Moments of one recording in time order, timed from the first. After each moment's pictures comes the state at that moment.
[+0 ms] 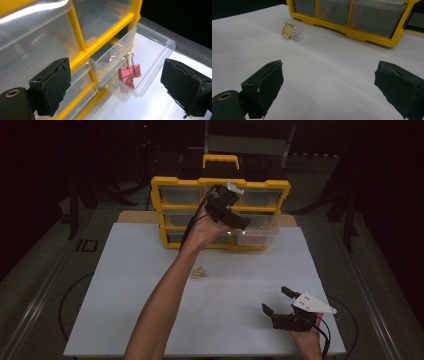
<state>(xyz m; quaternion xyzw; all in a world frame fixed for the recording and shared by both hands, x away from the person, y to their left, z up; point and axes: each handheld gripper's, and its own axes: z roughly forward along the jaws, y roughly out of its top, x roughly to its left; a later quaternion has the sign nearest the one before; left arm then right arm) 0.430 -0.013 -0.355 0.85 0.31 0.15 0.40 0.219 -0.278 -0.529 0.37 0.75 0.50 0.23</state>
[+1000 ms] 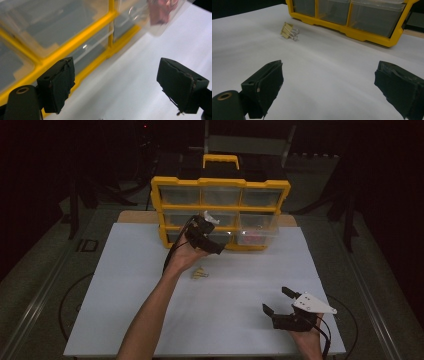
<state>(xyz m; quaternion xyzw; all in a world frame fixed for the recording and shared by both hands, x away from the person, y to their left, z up) 0.418 0.035 -0.447 0.86 0.35 0.13 0.34 0.218 -0.278 -0.529 0.37 0.75 0.50 0.23</state>
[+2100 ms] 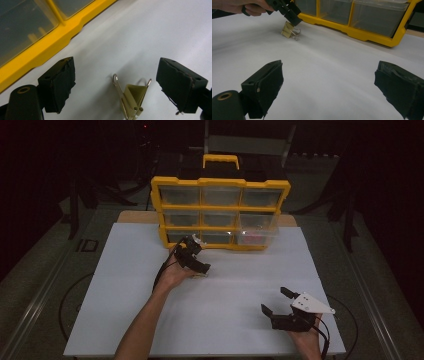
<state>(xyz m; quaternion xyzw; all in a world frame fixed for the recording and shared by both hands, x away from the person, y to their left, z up) 0.406 0.066 -0.525 0.88 0.38 0.10 0.28 0.218 -0.275 -0.530 0.37 0.75 0.50 0.23</state>
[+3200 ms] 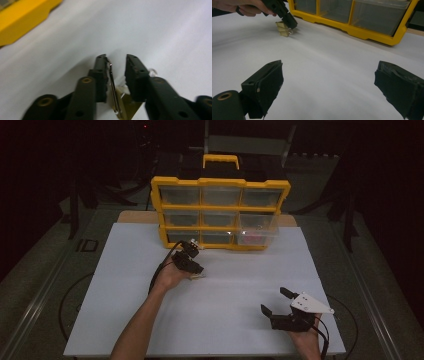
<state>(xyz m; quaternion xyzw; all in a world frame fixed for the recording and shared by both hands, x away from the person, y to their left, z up) 0.406 0.074 -0.534 0.89 0.38 0.01 0.25 0.218 -0.274 -0.531 0.37 0.76 0.49 0.23</state>
